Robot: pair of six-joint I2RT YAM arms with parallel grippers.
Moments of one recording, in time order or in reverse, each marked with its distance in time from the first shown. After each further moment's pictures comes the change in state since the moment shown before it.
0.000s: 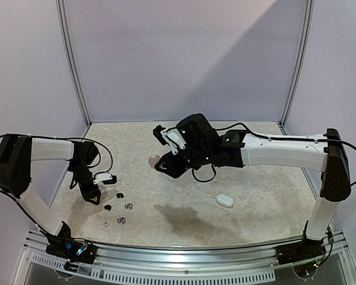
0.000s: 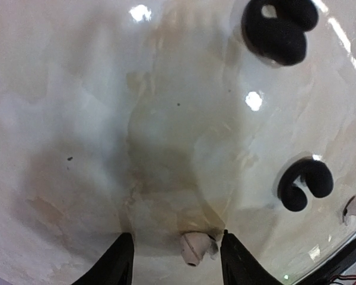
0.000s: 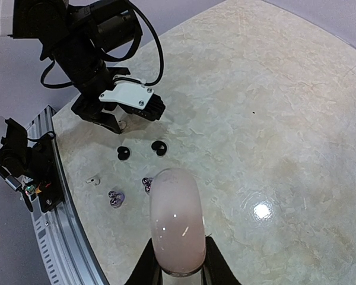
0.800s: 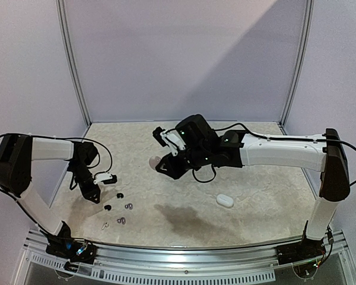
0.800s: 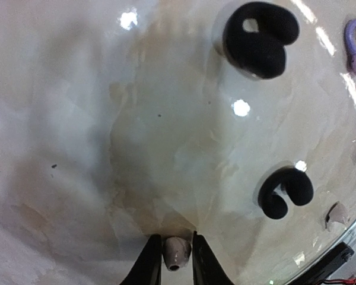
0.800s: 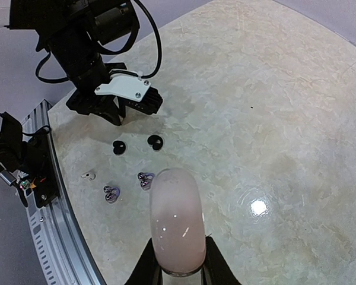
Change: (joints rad) left arm 0.012 0.008 0.001 -0.011 0.060 -0.026; right arm 0.000 0.008 0.005 -0.020 0.003 -0.017
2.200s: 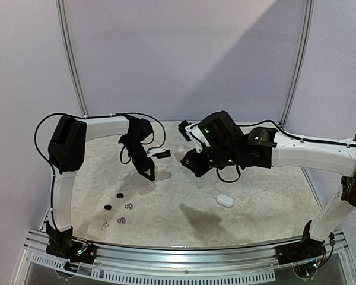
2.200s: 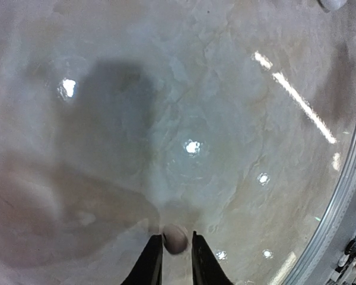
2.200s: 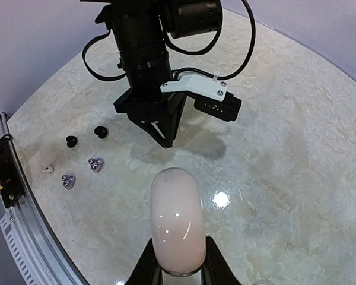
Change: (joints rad) left arm -0.362 0.600 0.864 -0.212 0.359 -0.219; right arm 0.000 -0.237 -0.154 -0.118 0.253 0.027
